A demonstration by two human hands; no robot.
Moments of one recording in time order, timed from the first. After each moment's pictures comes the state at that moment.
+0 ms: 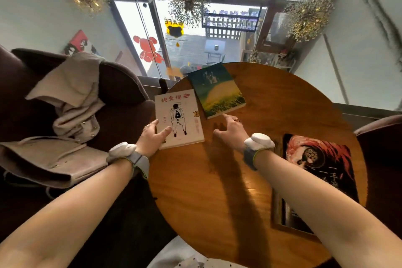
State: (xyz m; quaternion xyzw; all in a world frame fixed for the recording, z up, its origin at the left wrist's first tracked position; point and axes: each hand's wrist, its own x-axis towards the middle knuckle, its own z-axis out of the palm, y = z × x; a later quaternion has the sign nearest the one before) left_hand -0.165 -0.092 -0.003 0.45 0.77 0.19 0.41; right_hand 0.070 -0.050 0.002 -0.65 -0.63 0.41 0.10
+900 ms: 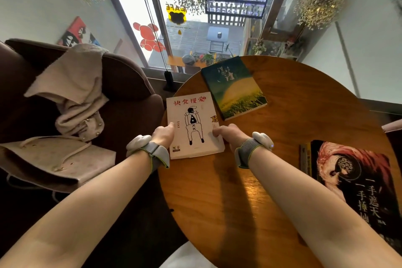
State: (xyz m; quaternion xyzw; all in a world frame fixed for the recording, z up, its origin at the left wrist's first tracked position) left_hand -0.185 -0.043 -0.027 0.28 0.83 0.16 0.47; right_hand 0.005 -0.013 -0.048 -0.69 -0.34 0.63 0.11
